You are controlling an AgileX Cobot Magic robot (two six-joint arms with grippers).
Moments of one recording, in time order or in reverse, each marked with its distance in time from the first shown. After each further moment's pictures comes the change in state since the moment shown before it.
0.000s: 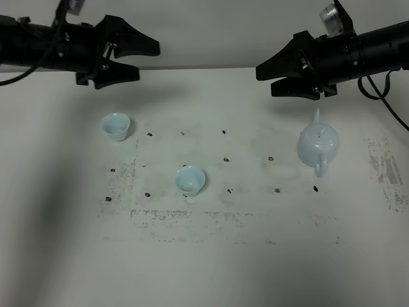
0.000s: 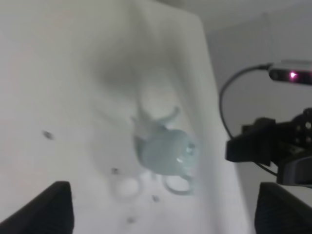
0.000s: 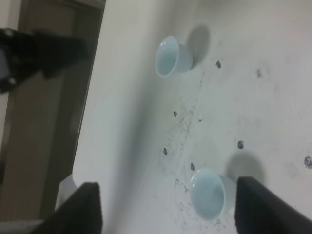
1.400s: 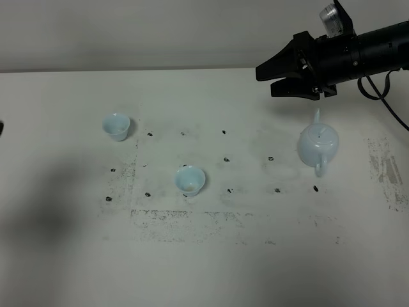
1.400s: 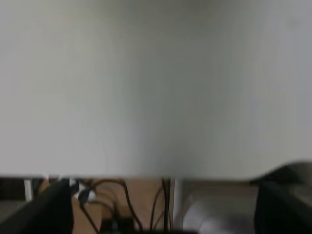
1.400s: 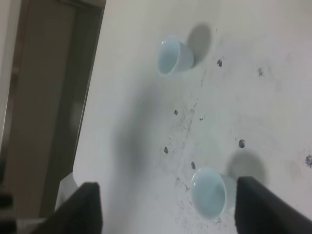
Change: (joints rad) left arm 0.082 -0.953 0.737 1.184 0.249 -0.586; right arm 0.000 0.000 0.000 -0.001 0.003 -0.001
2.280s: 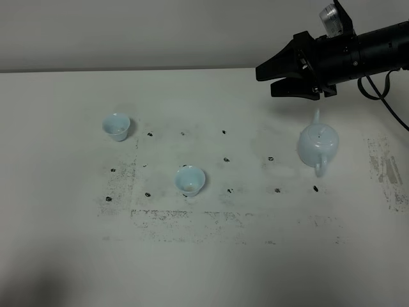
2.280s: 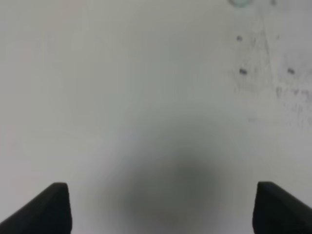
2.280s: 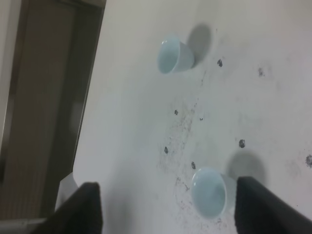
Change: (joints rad) left arm 0.000 -1.069 0.393 -0.001 -0.131 -0.052; right arm 0.000 0.000 0.000 0.000 0.000 -0.001
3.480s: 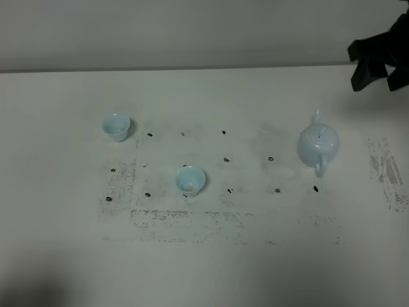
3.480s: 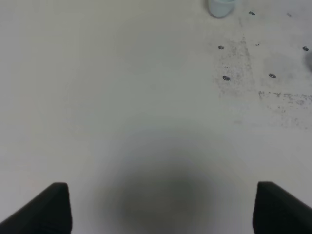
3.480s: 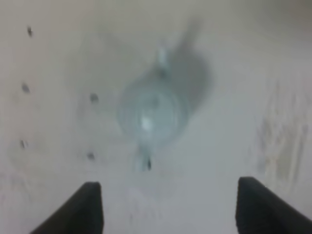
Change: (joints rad) left arm -0.056 -0.018 0.000 -0.001 0.001 0.000; right arm 0.003 -0.325 -0.015 -0.991 0.006 0.545
